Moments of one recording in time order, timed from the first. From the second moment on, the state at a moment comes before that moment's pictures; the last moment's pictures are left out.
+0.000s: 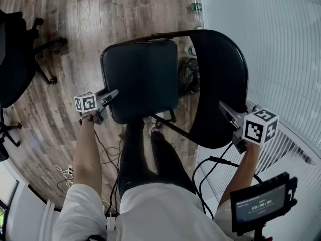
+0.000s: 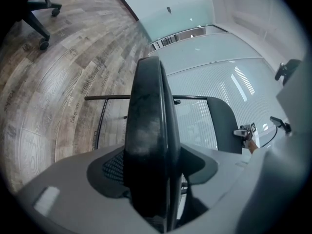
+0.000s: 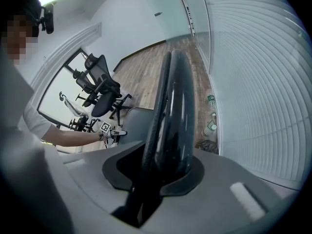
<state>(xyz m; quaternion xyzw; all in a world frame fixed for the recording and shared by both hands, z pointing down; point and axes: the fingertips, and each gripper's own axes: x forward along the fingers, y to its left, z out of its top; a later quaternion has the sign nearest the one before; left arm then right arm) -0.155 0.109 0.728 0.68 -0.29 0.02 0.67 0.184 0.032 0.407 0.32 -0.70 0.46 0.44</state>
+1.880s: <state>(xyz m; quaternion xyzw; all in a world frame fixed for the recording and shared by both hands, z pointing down) -0.019 0.068 0.600 0.71 -0.22 -0.03 0.67 0.200 0.016 0.398 0.38 -0.67 0.43 0.47</state>
